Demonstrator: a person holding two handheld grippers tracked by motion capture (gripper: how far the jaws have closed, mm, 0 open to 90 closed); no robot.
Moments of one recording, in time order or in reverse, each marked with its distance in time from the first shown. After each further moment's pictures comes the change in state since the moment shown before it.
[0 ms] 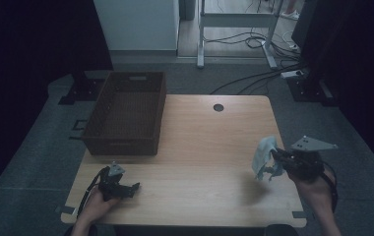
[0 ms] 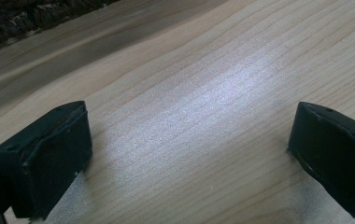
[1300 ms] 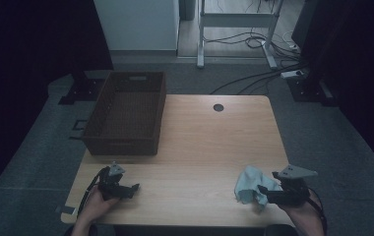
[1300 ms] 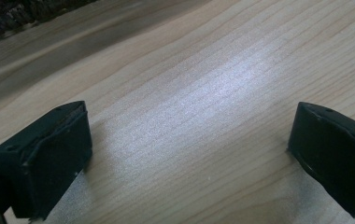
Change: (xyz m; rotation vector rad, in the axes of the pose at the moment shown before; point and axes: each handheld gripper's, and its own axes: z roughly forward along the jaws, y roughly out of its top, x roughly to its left) left arm 0.000 0.001 -0.003 0.035 -0.005 0.003; right arm 0.026 -0.071 0.029 0.104 0.079 0.021
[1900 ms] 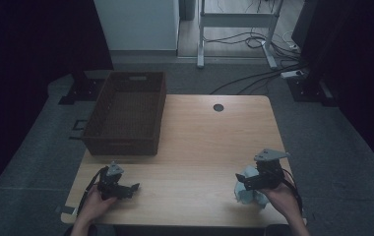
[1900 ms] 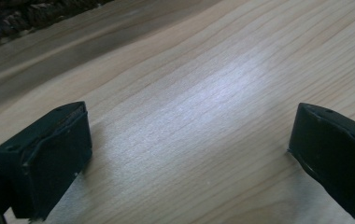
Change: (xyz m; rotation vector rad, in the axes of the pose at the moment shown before) left arm 0.005 -0.002 -0.001 -0.050 -0.064 -0.030; right arm 0.017 0.051 0.051 -0.025 0.057 -0.033
